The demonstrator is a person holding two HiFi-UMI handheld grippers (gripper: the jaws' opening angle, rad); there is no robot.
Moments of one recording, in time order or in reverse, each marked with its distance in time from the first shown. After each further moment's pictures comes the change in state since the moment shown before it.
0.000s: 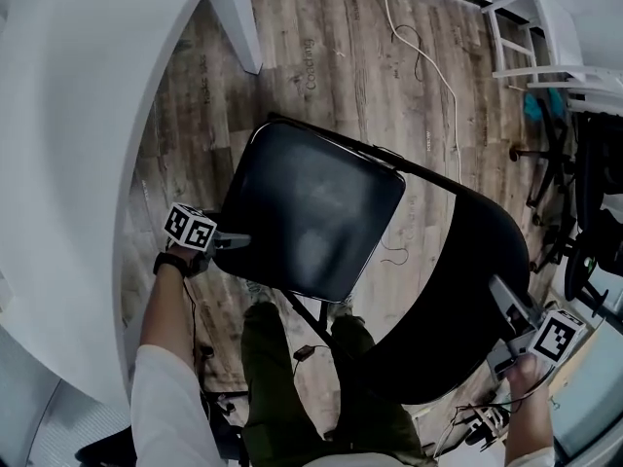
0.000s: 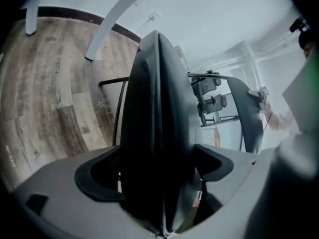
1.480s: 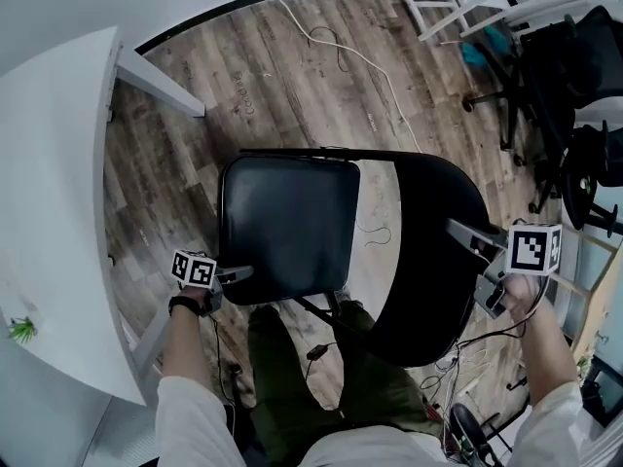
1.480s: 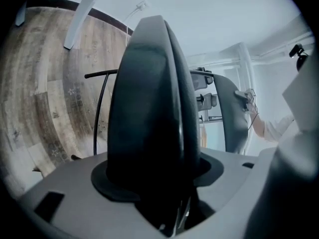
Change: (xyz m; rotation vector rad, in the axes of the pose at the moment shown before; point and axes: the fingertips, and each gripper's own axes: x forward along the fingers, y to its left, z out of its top) left arm 0.040 -0.171 -0.017 -0.049 0.057 -0.102; right arm -0.083 -0.042 0.014 0.036 0.050 0.205
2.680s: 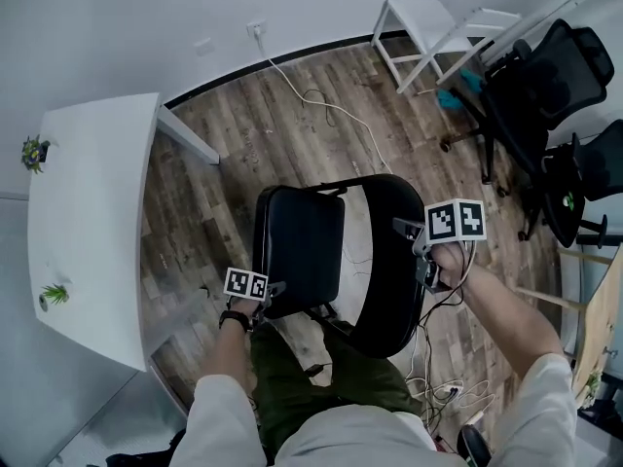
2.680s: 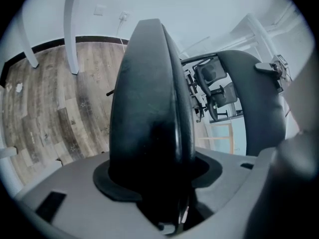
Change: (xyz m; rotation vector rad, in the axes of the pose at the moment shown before) left arm 0.053 -0.159 -0.002 0.050 -0.036 0.362; right arm -0.078 0.010 -0.001 0.040 0.050 -0.211
